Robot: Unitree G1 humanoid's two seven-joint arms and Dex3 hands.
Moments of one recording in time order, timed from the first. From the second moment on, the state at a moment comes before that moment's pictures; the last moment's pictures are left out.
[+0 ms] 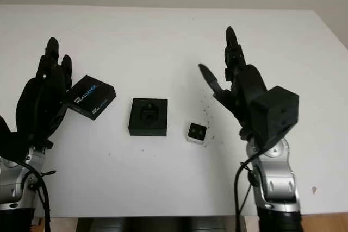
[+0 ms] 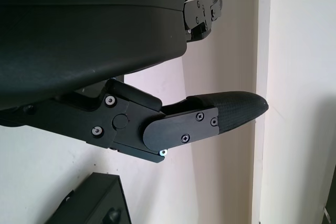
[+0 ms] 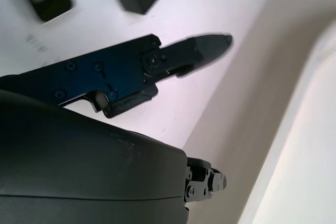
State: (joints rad) left arm -0.19 0.27 0.26 0.01 -0.28 -0.05 -0.26; right arm -0.20 -0.36 -0.11 -0.34 -0.02 0.26 0.23
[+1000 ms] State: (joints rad) left arm -0.17 0.26 0.26 -0.02 -0.28 -0.04 -0.26; right arm -0.44 -0.84 0.06 -0.04 -0.31 -0.30 0.65
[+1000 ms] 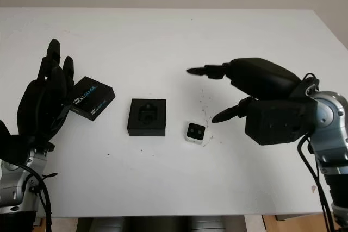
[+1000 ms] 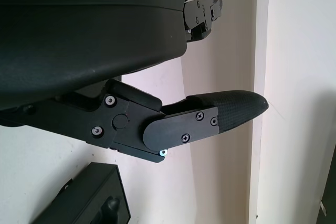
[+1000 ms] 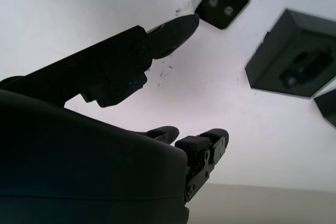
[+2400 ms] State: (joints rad) left arm -0.17 0.26 0.24 -0.02 -0.26 0.00 -0.22; right arm -0.48 -0.83 0.17 0.29 -0.46 -0.83 0.43
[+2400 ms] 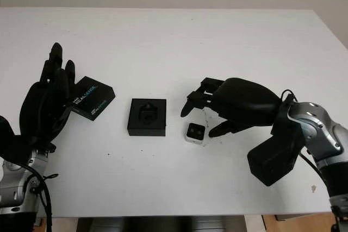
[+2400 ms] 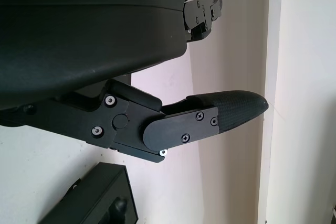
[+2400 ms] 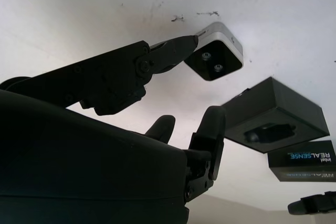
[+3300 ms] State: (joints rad) left arm -0.17 0.25 0.24 -0.03 -0.26 0.01 -0.21; right arm -0.48 -0.82 0.21 0.36 -0.50 -0.87 0.40
